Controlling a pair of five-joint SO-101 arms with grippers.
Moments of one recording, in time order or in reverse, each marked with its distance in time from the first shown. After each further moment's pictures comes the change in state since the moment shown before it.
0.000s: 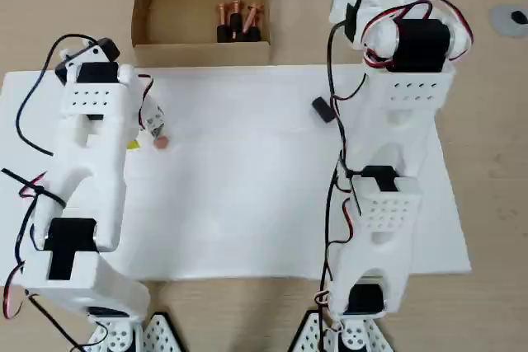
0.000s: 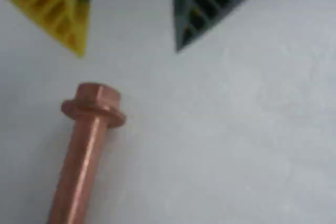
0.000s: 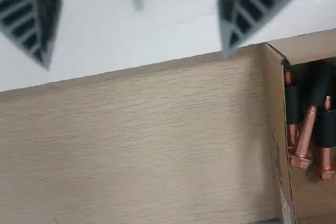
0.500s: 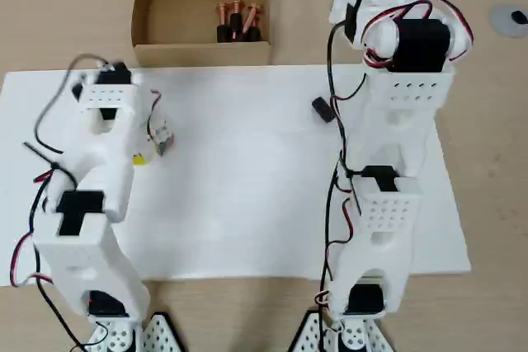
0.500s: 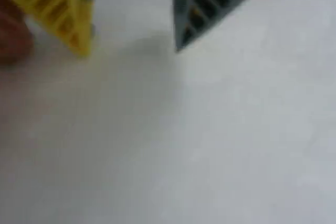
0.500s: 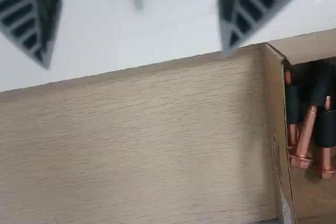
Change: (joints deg) left arm 0.0 15.5 -1.1 -3.0 0.1; right arm 0.0 0.0 0.0 0.0 0.0
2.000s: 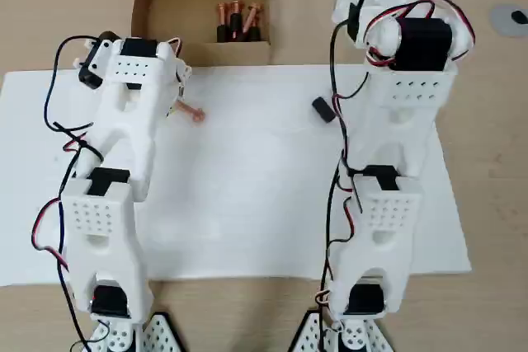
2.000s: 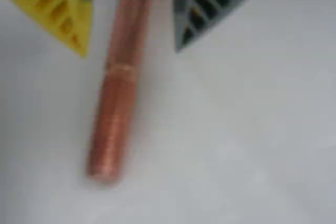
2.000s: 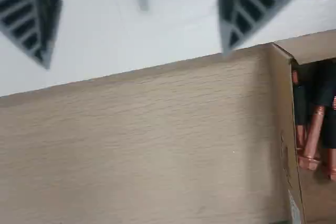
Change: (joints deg) left arm 5.5 13.7 -29.5 -2.7 34.6; right arm 0.7 1.1 0.0 0.0 0.0
